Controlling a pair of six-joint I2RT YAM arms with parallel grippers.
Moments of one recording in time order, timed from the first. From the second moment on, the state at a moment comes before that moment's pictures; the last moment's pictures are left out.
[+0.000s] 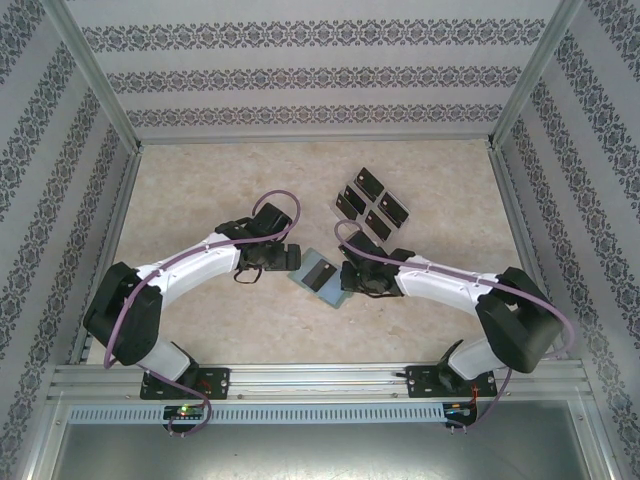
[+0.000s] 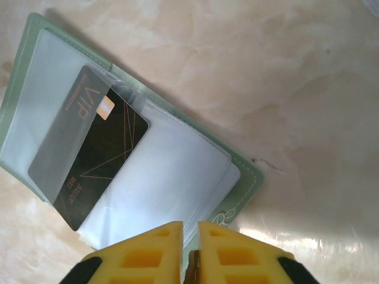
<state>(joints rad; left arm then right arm) -0.59 1.53 1.02 -0.67 -0.08 -0.60 0.75 1.48 0.79 -0.43 0.02 0.84</state>
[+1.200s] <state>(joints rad) -0.64 1.63 1.05 -0.66 -0.04 -0.60 0.68 1.65 0.95 -0.46 -0.02 0.51</state>
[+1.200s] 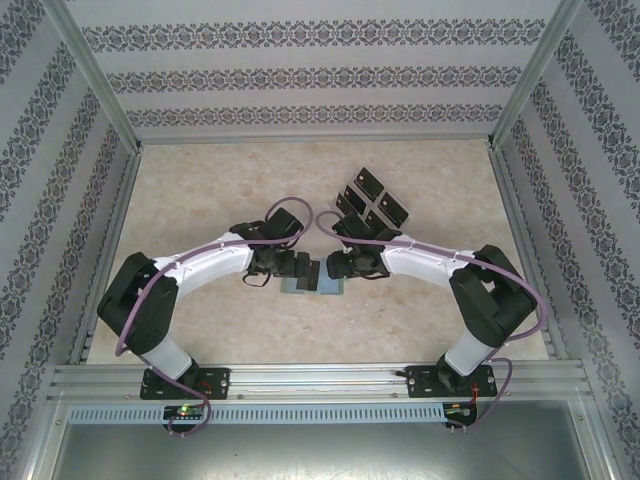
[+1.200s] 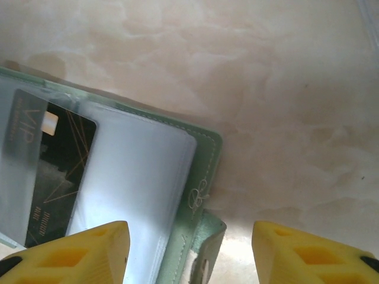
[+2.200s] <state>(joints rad) -0.72 1.81 1.17 -0.68 -0.10 -0.63 0.66 1.66 0.87 -0.39 0.00 0.67</state>
